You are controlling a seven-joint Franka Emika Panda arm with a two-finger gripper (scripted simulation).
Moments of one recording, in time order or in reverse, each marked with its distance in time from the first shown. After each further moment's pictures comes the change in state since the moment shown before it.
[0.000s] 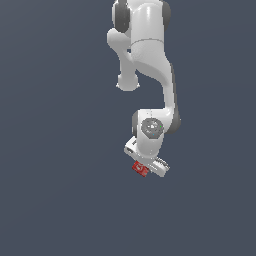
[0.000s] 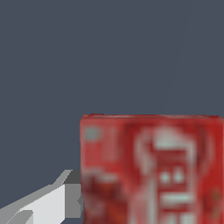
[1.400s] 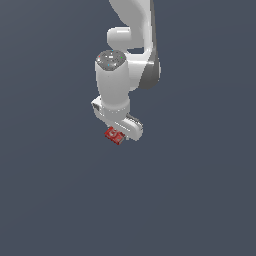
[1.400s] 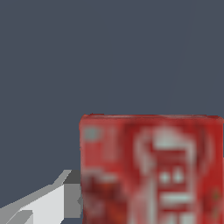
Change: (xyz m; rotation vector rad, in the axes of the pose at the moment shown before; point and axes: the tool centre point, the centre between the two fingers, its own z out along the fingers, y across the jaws) arm 0.011 0.130 -0.169 0.003 -0.002 0.001
